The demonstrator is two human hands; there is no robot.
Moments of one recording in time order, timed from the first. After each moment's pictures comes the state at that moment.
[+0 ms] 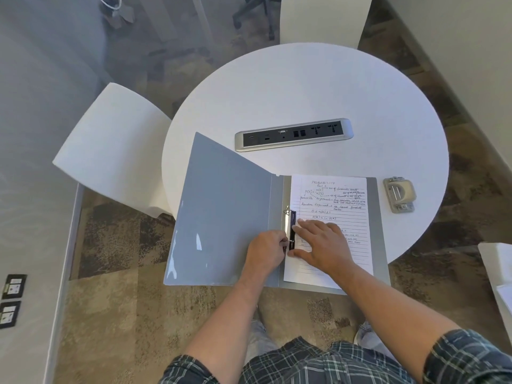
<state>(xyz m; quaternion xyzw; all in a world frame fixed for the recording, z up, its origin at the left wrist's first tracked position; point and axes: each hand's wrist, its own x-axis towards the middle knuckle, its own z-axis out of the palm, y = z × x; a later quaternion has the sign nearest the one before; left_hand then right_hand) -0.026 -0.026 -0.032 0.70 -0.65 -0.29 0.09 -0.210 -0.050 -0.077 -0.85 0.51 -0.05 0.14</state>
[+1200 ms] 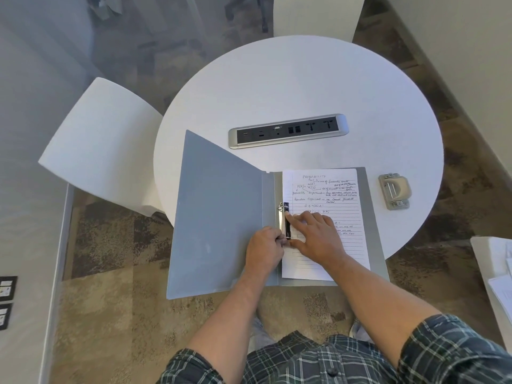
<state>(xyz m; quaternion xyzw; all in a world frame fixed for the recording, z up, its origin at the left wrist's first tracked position) -0.035 -0.027 -0.040 0.73 -0.59 -0.33 0.15 -0.203 -0.064 -0.079 -0.83 0.54 -0.04 0.16</state>
